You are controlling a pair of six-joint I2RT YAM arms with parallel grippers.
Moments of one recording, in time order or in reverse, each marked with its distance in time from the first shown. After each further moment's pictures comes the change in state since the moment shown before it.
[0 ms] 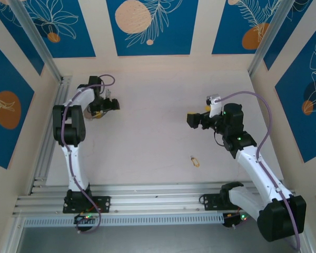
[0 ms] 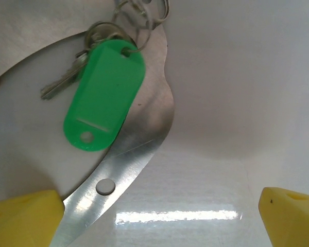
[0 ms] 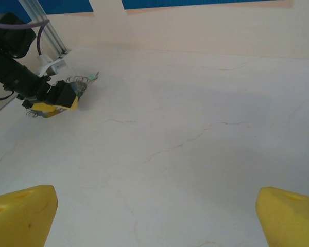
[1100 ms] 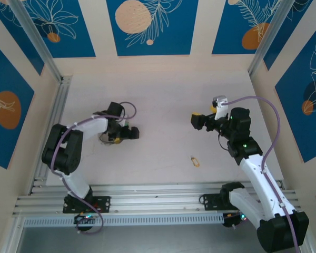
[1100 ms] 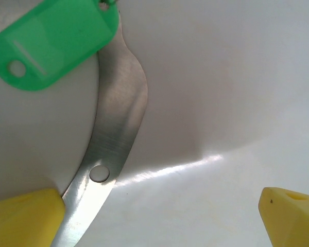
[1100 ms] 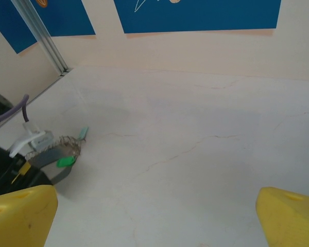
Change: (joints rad) left arm -0.357 -0.490 -0.732 0.254 0.092 -0.124; right arm -0.026 -0.122 -0.018 -0.029 -0.003 0.006
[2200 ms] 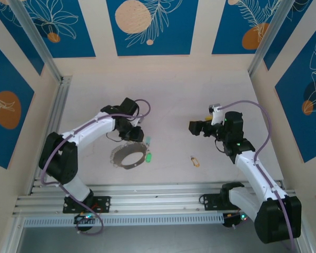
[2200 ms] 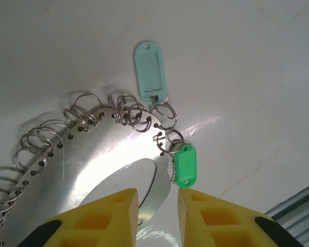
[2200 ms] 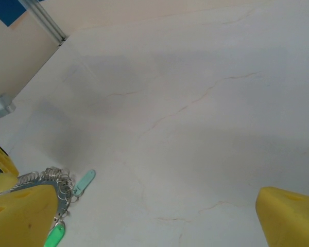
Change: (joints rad) left arm -0.181 -0.083 0.223 -0.328 0.007 0.042; right arm -0.038 0.116 -0.135 0.089 -0.108 0.084
